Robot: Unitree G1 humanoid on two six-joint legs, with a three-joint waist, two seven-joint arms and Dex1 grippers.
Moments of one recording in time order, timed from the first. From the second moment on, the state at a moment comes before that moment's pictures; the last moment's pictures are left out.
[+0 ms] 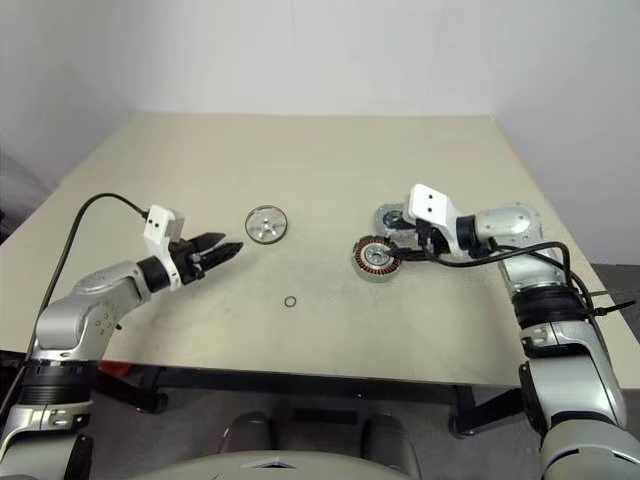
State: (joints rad) left arm -0.26 0.53 0.15 -0.05 -0.52 0.65 -0.68; right arm -0.65 -0.69 0.13 0.44 0.05 -0.05 1.36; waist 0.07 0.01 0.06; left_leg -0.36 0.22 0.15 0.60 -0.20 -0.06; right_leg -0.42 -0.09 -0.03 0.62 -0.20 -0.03
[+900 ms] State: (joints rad) left arm -0.23 0.50 0.15 -0.05 -0.50 0.63 -0.64; right arm -0.85 -0.68 0.41 0.83 -0.04 -0.36 1.54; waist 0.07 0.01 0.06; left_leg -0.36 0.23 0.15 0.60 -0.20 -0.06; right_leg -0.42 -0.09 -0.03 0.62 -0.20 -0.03
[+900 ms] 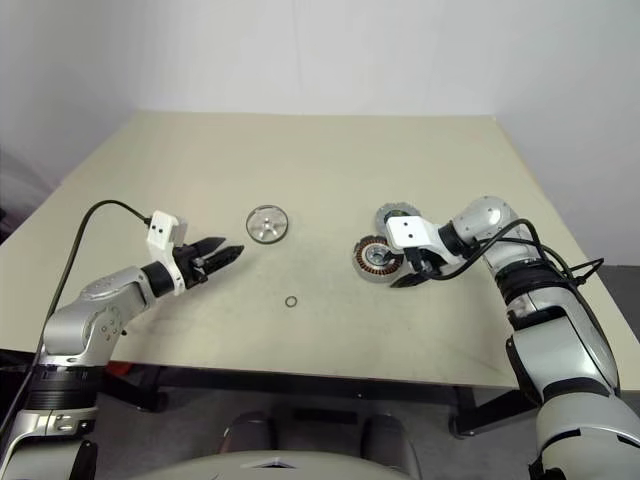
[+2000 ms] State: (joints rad) left arm -0.21 0.49 0.15 -0.05 -0.49 0.60 -0.62; right arm -0.98 -0.68 0.51 0.98 -0.19 -0.66 1.53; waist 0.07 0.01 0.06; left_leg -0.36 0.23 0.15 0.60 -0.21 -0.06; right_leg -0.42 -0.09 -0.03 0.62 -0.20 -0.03
